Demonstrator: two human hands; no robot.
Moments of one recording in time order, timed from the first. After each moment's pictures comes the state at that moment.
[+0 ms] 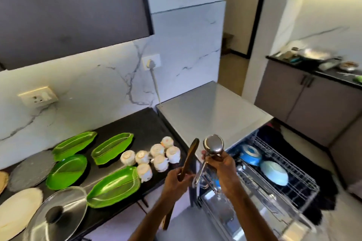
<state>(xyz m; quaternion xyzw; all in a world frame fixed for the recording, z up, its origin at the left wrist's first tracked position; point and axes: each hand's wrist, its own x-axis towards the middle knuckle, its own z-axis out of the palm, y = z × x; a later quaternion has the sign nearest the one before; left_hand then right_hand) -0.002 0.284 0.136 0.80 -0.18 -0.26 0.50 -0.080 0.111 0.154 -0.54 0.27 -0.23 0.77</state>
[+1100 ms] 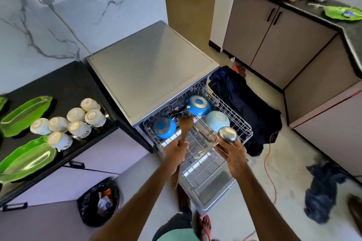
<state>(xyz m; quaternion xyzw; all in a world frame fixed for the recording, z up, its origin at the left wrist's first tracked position) -0.160 -0.001 0.026 0.79 -0.05 -0.39 0.47 -0.307 -0.156 0.049 -0.37 0.45 -0.20 0.79</state>
